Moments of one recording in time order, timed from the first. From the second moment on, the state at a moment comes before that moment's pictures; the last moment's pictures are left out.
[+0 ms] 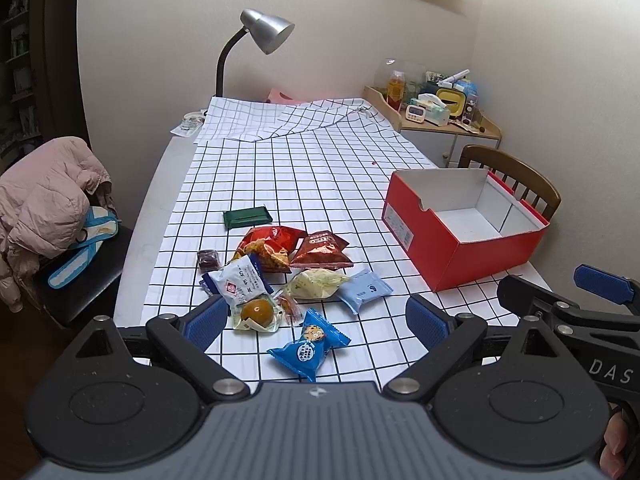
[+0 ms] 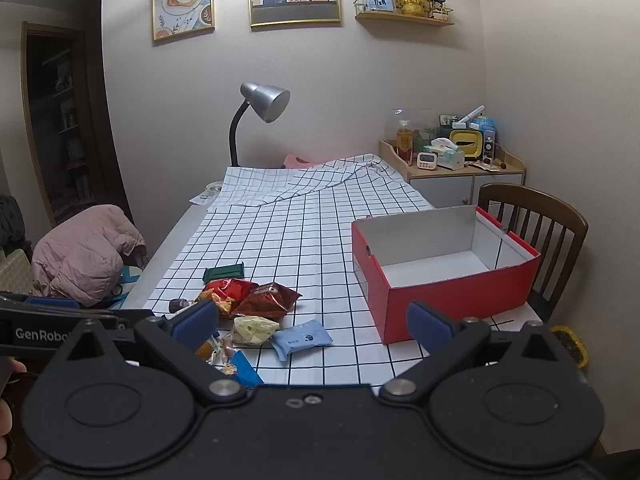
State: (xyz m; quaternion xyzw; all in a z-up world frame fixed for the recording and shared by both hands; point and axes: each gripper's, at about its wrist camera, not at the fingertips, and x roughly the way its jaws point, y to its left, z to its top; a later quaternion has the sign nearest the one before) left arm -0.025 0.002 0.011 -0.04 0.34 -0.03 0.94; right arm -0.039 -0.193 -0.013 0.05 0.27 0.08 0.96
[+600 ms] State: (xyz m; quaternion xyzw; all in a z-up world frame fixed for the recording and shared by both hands) left arm 0.022 0.018 -0.027 -0.09 0.42 0.03 0.90; right arm 0.020 -0.205 -0.060 0.05 0.35 0.11 0.93
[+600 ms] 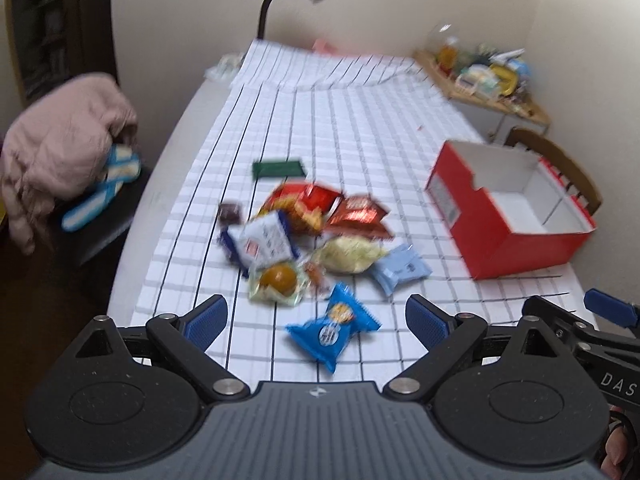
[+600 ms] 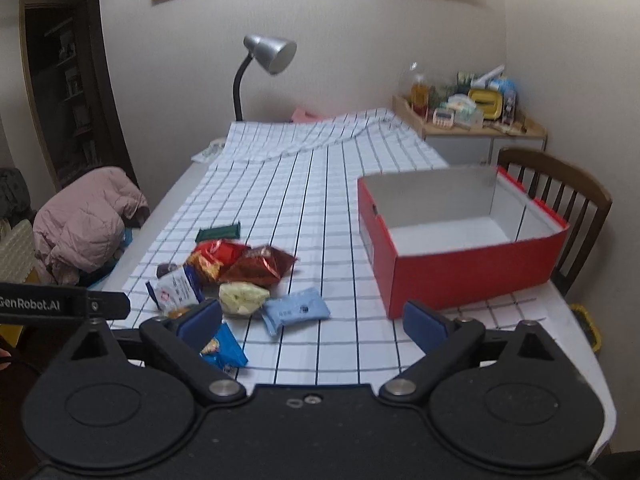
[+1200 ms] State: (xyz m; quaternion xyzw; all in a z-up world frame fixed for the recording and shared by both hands) left arm 0.062 0.004 -0.092 -0.05 0.45 0.04 0.89; right arm 0.118 -0.177 -0.139 -0.02 0.41 0.22 0.89
